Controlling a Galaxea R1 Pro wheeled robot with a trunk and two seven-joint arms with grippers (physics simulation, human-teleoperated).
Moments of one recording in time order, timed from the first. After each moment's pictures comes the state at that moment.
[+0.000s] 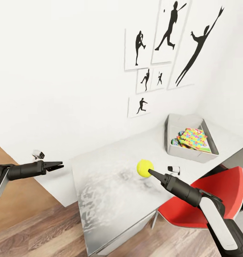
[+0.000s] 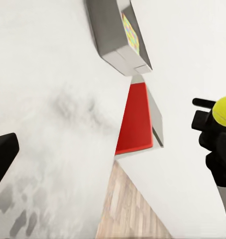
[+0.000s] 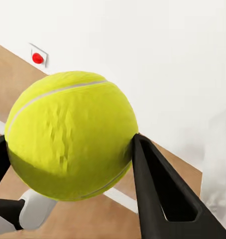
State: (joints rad) left arm -0.75 0.48 0.17 -0.90 0.12 0.93 -1.57; right arm -0.30 -0.21 0.03 -1.59 -0.97 0.71 0.79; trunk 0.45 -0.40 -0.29
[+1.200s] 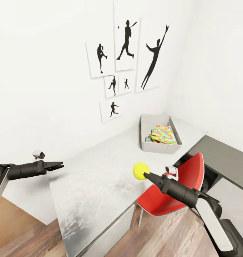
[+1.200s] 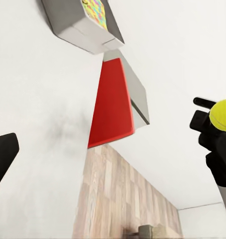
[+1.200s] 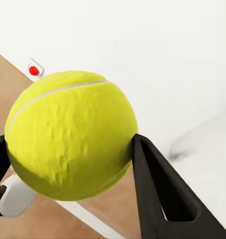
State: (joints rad) left arm -0.75 0.48 0.16 -0.90 0.12 0.92 -1.57; right arm -0.30 -0.20 0.07 -1.59 -0.87 0.63 0.83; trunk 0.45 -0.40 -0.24
